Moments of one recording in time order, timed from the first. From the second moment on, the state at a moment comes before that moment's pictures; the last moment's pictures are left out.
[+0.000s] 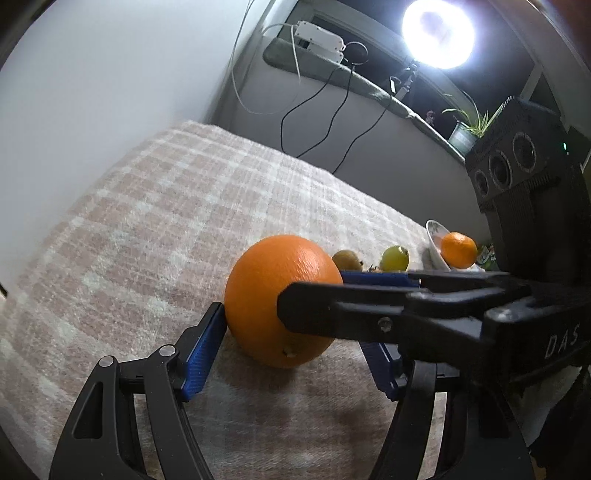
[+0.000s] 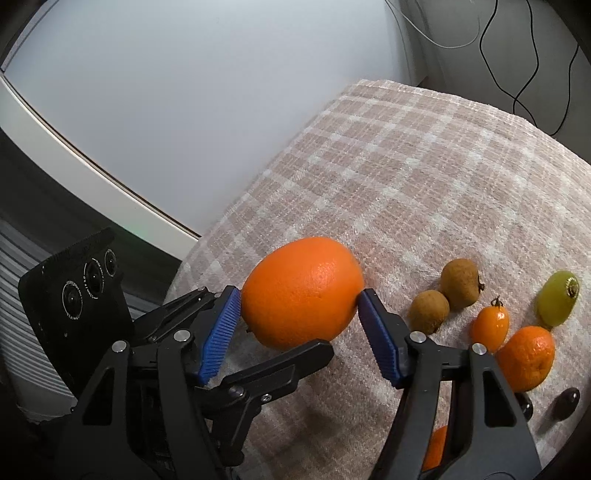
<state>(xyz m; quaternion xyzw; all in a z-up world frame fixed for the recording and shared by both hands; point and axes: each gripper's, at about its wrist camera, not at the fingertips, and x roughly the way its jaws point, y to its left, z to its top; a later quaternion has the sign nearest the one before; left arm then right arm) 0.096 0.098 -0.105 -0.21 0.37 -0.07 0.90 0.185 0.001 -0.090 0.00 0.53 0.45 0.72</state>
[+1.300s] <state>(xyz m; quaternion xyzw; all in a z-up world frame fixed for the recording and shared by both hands) 0.126 0.065 -0.065 -0.13 0.35 -0.11 0.92 0.234 -0.176 0.005 0.11 0.42 0.38 0.82</state>
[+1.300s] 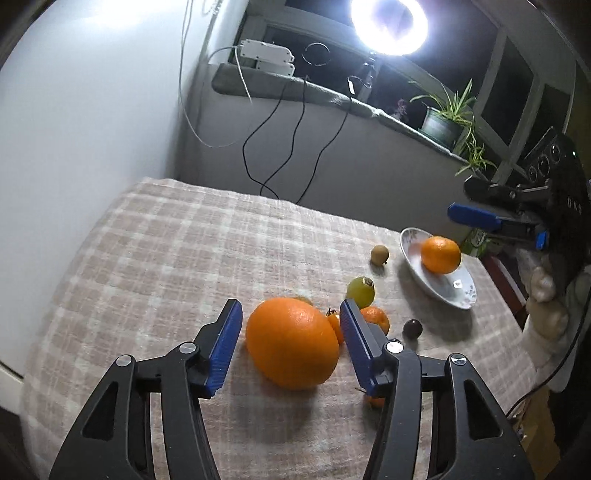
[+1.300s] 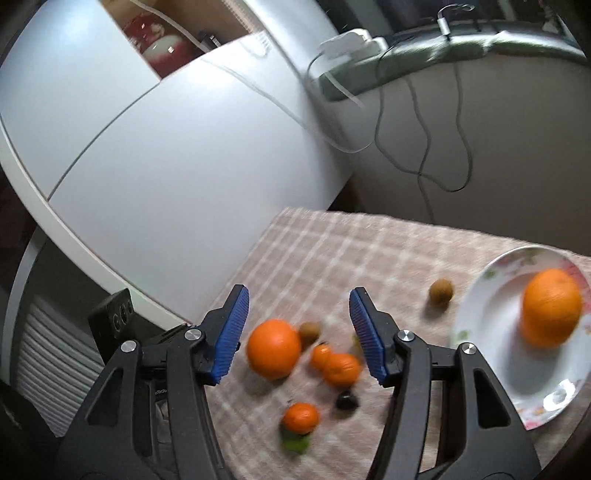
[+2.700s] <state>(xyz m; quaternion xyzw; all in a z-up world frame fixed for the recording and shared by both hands) 0.127 0.057 -0.112 -0.18 0.39 -0.12 0.89 0.212 -0.031 -0.100 -0.08 0.54 0.41 0.73</state>
